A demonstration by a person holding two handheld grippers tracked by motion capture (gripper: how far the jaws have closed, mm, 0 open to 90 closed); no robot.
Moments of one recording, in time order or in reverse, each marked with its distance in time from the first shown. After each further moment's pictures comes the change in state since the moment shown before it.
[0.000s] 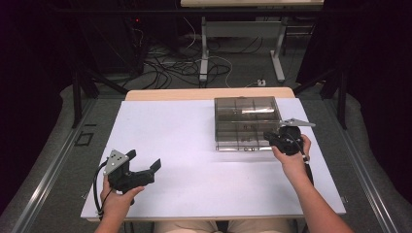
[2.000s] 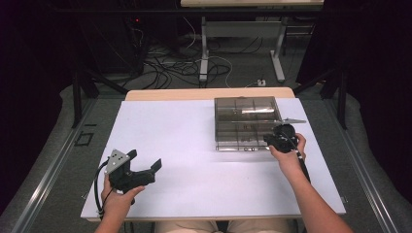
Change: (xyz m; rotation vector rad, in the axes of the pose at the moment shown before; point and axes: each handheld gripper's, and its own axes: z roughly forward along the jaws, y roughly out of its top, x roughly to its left) left arm 0.000 0.000 0.002 0.008 -0.004 -0.001; right arm -0.009 -0.005 0.029 0.121 -0.074 0.003
